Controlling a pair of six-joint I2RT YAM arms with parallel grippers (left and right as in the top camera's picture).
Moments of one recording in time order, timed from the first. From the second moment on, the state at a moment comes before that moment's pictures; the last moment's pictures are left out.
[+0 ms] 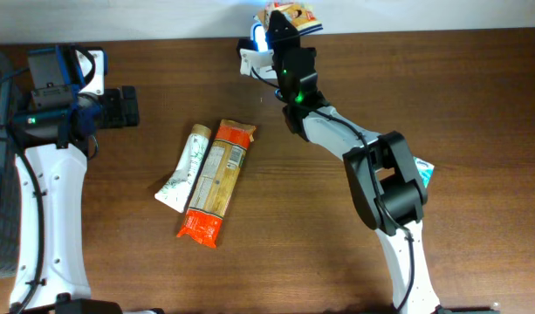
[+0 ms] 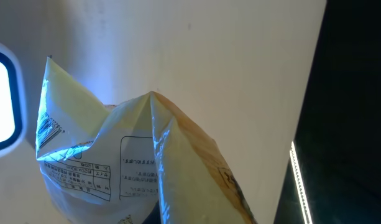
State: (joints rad) left arm 0.15 1.55 1.57 -0.88 -0.05 0.13; right arm 0.43 2.38 1.70 0.79 0.25 -1.70
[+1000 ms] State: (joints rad) left arm 0.15 1.55 1.57 -0.88 -0.05 0.13; right arm 0.48 1.82 1.73 -0.21 0.29 -0.81
